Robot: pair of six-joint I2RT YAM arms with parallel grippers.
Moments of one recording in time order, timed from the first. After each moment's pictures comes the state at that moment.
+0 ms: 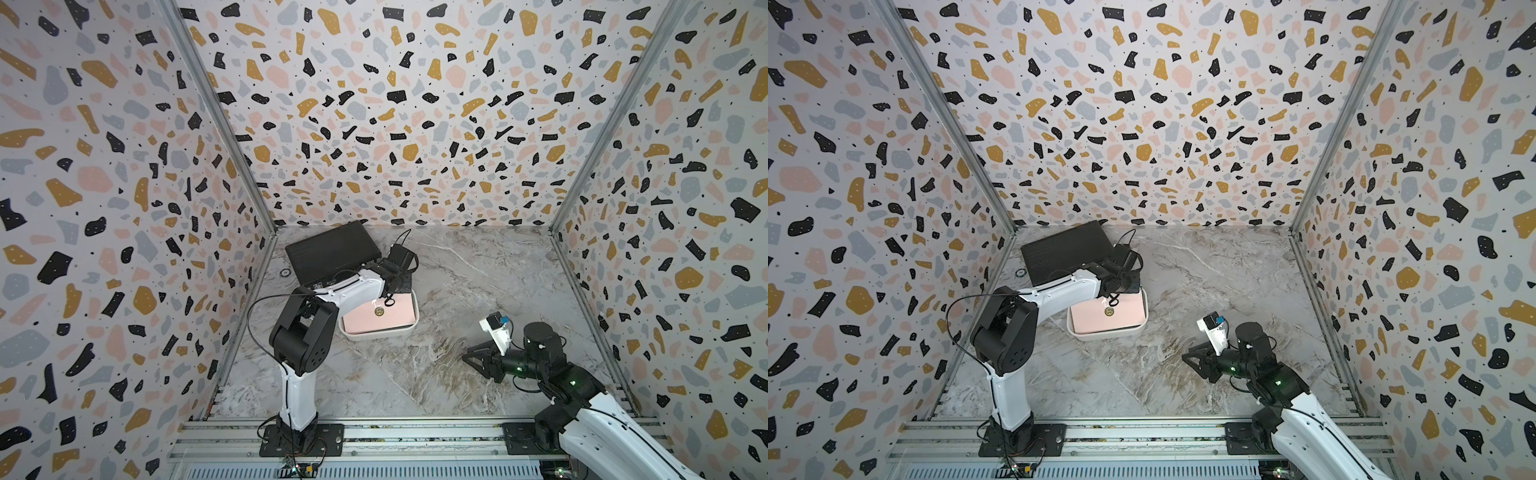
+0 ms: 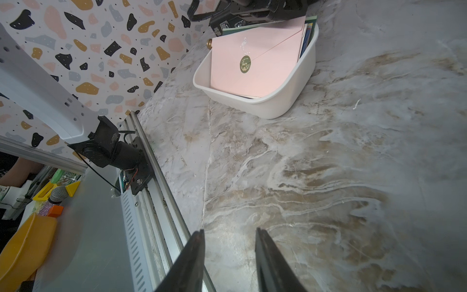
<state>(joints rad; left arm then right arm) -0.59 1.93 1.40 -0.42 -0.19 -0.44 0.52 0.58 0.38 -0.35 -0.62 0.25</state>
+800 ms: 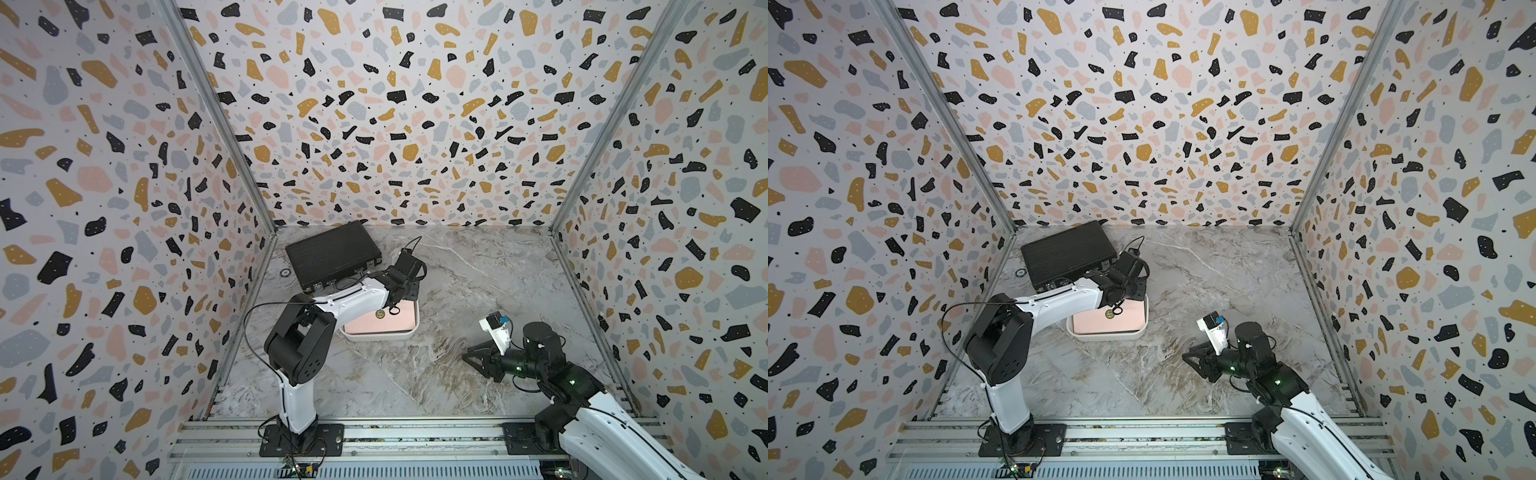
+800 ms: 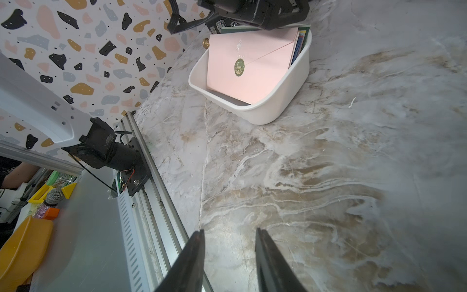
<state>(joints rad) -0.66 1.86 1.32 -0.37 -0.23 -0.38 0.52 0.59 0.38 -0.35 -0.61 0.25</state>
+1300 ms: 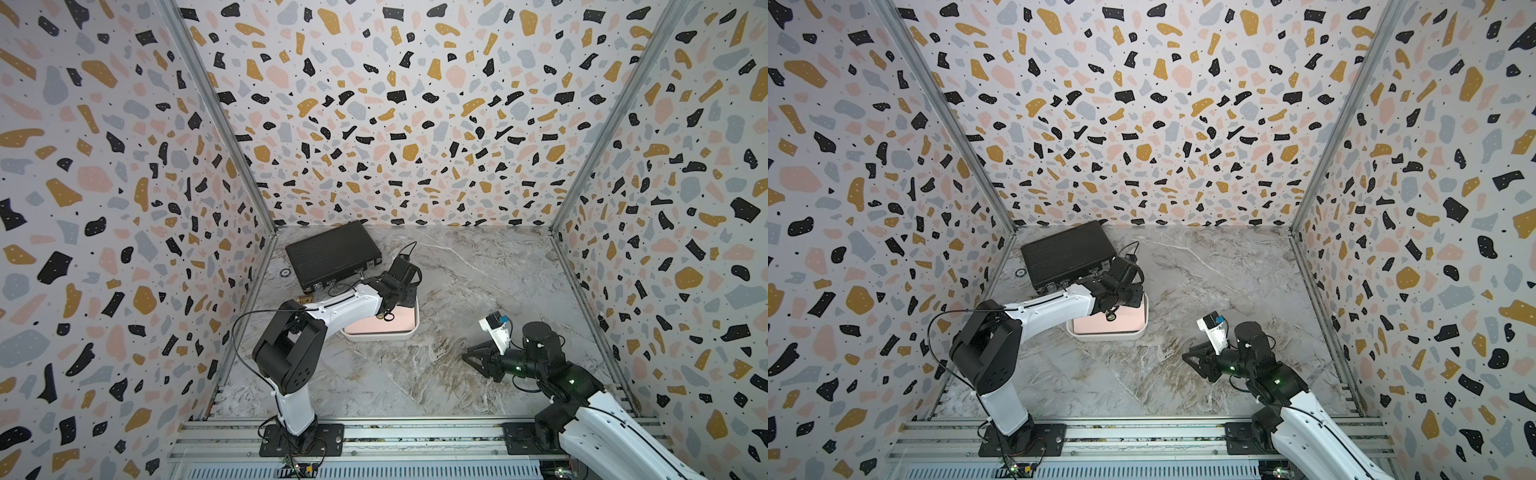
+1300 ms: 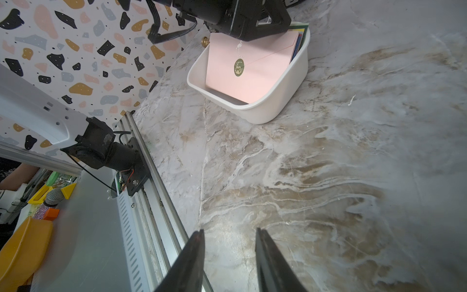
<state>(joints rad) -0.67 1.78 1.21 -0.35 -0.15 -0.38 0.52 0.60 0.38 -0.35 -0.61 0.25</state>
